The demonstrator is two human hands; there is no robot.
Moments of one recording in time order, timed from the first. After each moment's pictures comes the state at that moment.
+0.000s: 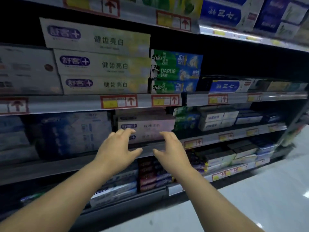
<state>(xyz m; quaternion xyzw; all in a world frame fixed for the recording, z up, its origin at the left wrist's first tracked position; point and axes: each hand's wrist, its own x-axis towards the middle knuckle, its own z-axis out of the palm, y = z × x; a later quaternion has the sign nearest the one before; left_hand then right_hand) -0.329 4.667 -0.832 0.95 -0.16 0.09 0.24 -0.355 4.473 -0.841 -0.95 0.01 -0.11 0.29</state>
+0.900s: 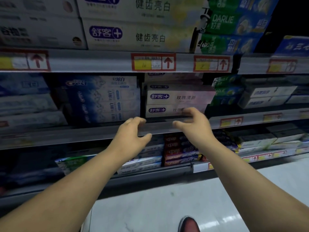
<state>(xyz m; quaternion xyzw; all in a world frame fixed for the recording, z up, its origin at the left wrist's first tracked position) -0.316 4.716 -0.904 0.91 -0.10 0.04 0.39 -0.311 4.499 -0.877 -0.88 0.07 -0.10 0.45</state>
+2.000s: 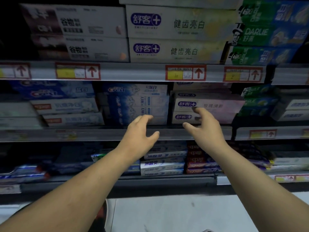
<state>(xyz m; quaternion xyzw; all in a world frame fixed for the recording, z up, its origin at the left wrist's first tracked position) -0.332 4.764 -0.886 0.92 -0.07 0.12 0.37 -0.310 4.544 -0.865 -0.90 -0.03 -0.13 0.41</state>
